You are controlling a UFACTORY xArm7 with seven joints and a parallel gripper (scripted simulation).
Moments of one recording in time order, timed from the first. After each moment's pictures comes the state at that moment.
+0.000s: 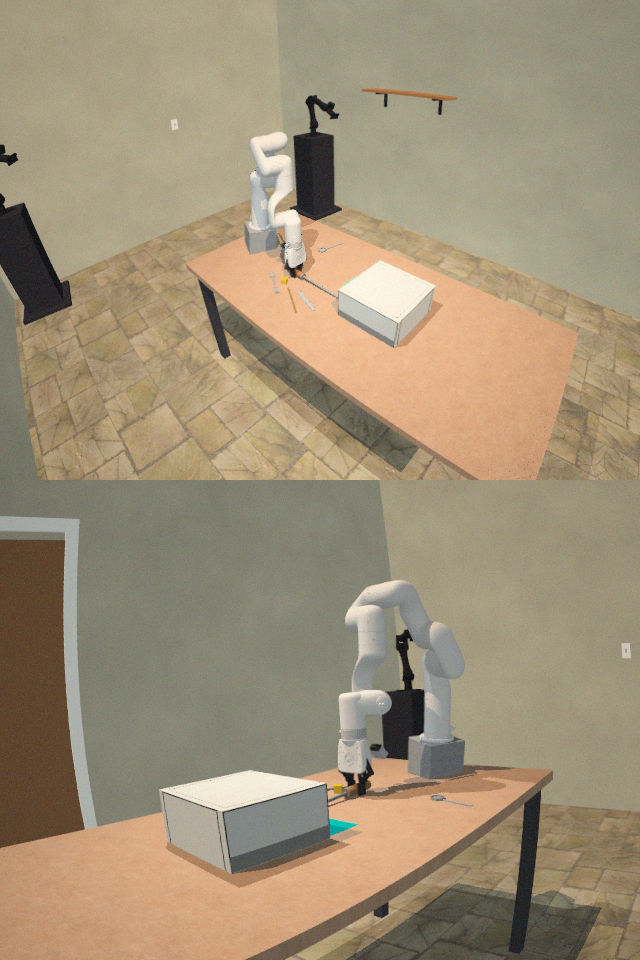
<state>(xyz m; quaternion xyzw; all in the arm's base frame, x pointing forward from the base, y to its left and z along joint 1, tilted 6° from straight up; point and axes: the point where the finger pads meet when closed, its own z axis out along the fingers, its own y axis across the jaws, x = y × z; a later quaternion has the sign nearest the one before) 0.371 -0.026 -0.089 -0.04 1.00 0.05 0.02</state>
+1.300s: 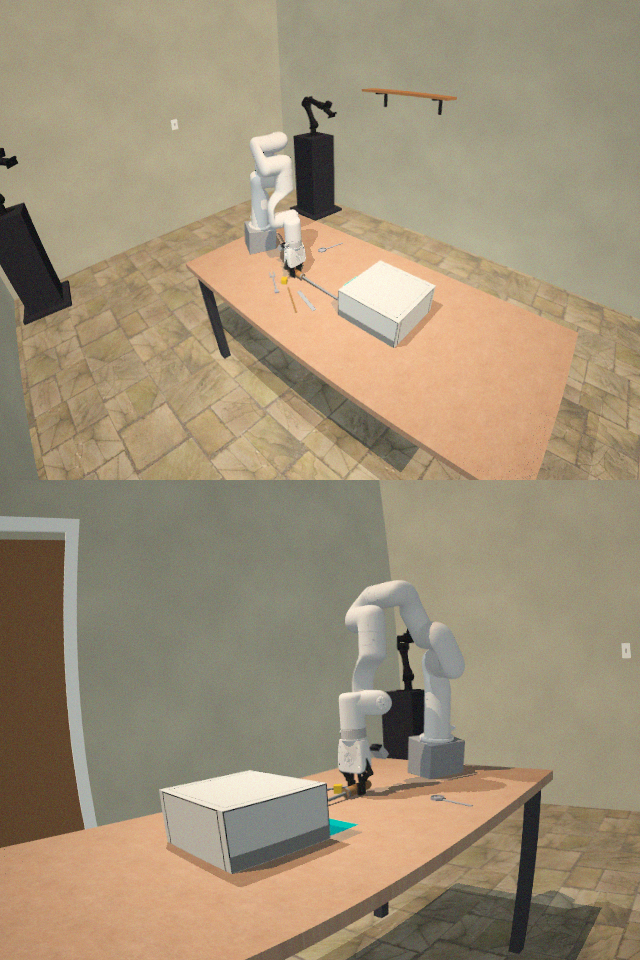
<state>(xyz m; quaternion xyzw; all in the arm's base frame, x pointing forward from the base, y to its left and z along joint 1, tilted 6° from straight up) 0.370 -0.028 -0.090 -0.03 1.00 0.05 0.02</state>
